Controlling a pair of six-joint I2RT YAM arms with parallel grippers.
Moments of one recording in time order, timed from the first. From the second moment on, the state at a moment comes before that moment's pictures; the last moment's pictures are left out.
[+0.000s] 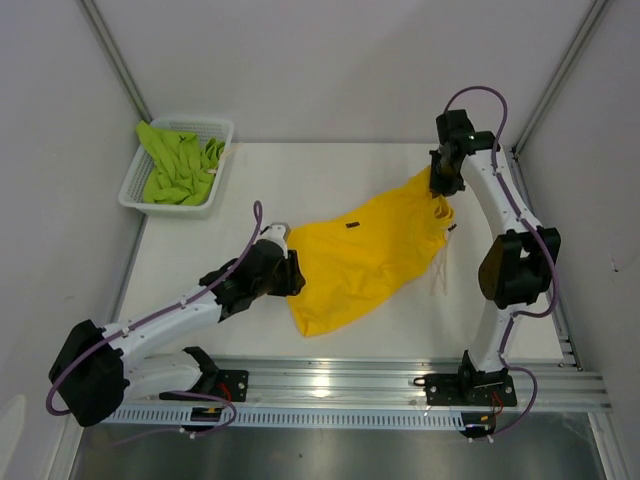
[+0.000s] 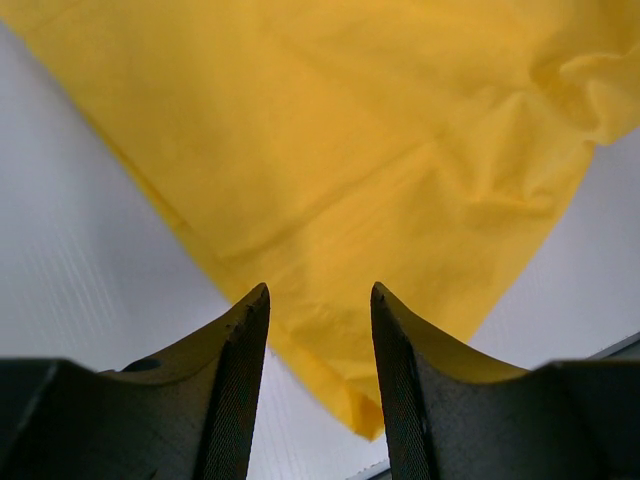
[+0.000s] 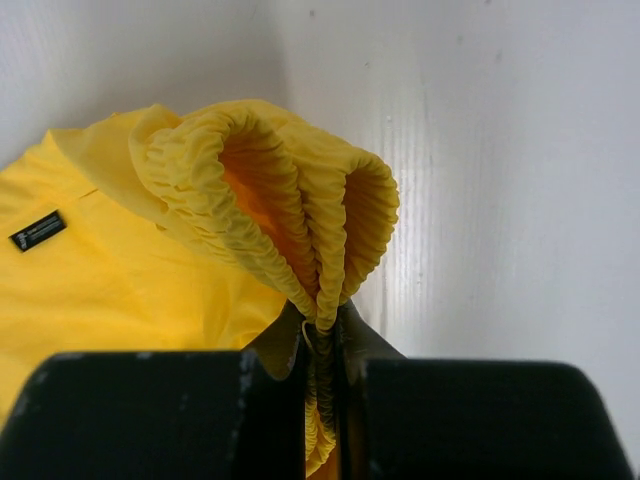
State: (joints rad) left arm -0.75 1.11 0.64 -0.26 -0.14 -0.58; right arm 0.16 1.94 1.89 -1.05 0.13 0.22
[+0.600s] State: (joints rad) left arm -0.71 1.22 0.46 -0.13 -0.06 -0.59; right arm 0.54 1.83 1.94 -1.16 0.42 0.27
